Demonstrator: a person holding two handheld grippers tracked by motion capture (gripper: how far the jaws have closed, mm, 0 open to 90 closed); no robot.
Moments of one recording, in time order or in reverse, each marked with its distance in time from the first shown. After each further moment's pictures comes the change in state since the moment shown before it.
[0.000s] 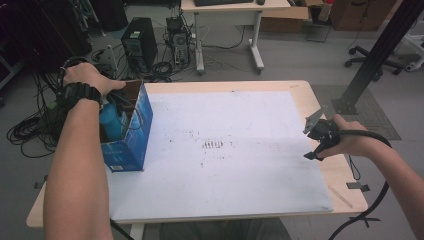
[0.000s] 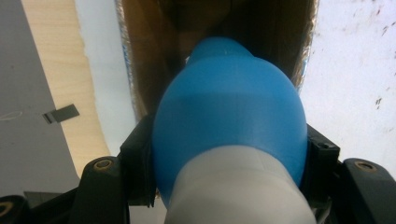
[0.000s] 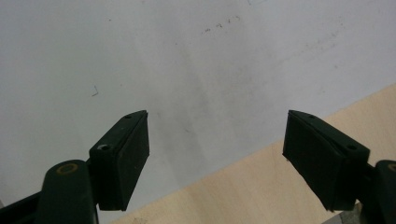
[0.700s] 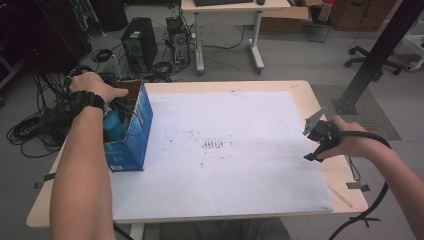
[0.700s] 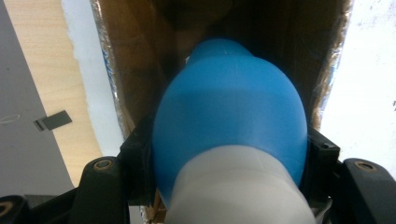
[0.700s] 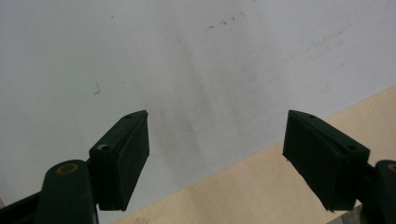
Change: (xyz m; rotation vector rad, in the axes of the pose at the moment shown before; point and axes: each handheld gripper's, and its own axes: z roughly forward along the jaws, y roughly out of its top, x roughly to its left) left arm 0.002 0.003 0.025 0.015 0.000 0.014; right arm 0.002 -0.001 0.003 0.005 0.003 -0.002
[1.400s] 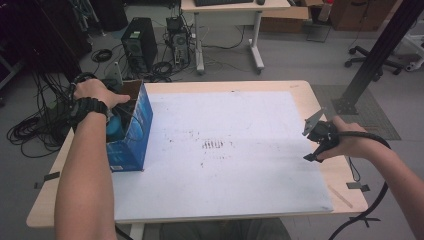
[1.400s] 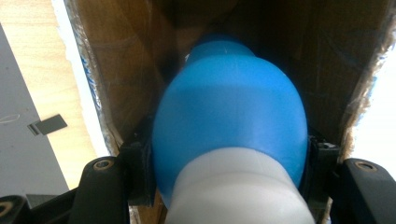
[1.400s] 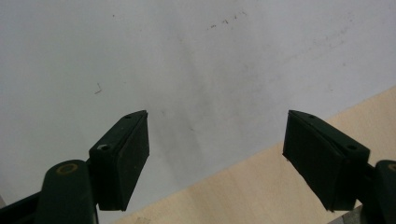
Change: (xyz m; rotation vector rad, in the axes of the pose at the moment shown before) left arm 0.001 0.003 0.019 0.011 0.004 0.002; right arm 0.001 0.000 0.001 0.007 0.002 0.001
